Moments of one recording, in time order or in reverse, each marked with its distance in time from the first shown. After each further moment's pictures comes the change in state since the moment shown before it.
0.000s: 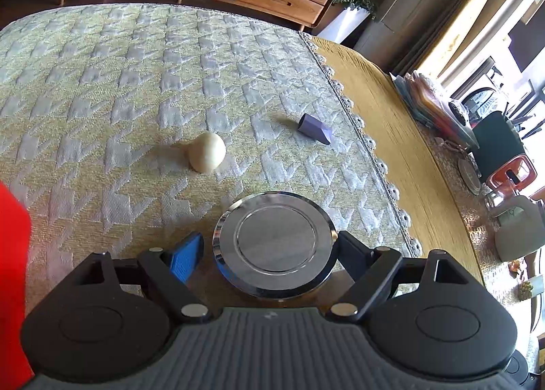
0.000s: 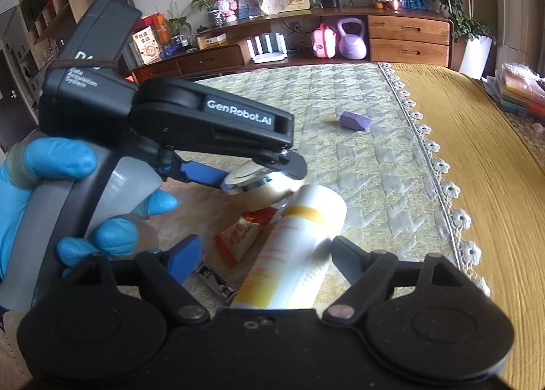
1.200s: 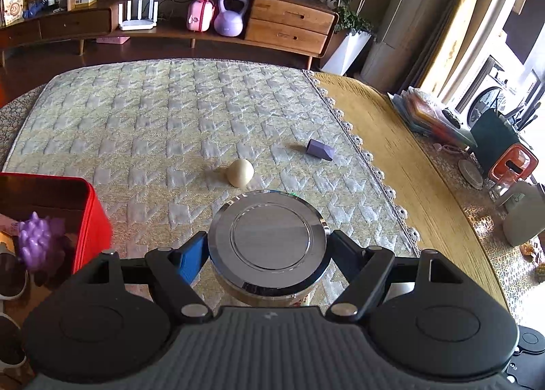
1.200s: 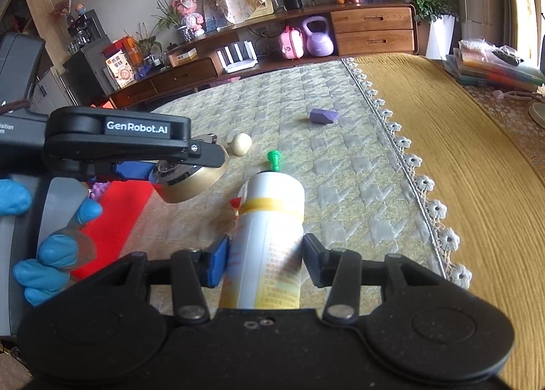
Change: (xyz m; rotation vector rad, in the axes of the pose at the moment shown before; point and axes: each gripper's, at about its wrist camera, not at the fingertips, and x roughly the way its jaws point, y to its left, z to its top) left arm -0.084 -0.010 -0.026 0.089 -0.129 0.103; right arm -0.046 0.002 -0.011 0.136 -0.031 -0.036
